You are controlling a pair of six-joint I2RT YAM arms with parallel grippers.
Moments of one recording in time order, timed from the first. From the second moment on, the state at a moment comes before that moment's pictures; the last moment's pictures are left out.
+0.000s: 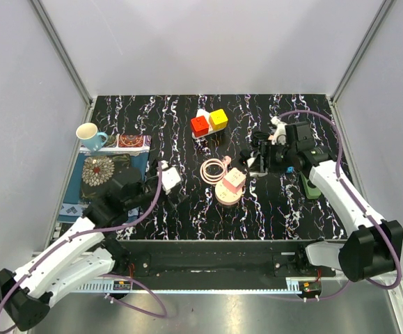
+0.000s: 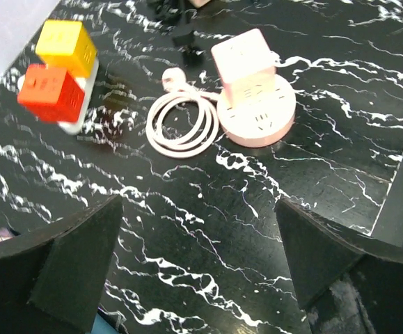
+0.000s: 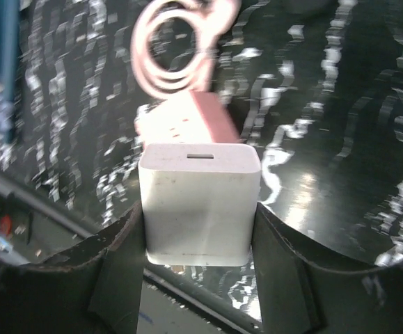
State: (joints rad) left arm -0.66 0.72 0.62 -0.24 0.27 0.32; right arm 0.22 1.27 1.04 -0.64 -0.34 0.24
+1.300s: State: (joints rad) left arm -1.10 1.09 0.96 -0.30 0.24 1.00; right arm 0.65 1.32 1.30 -0.97 -0.70 0.02
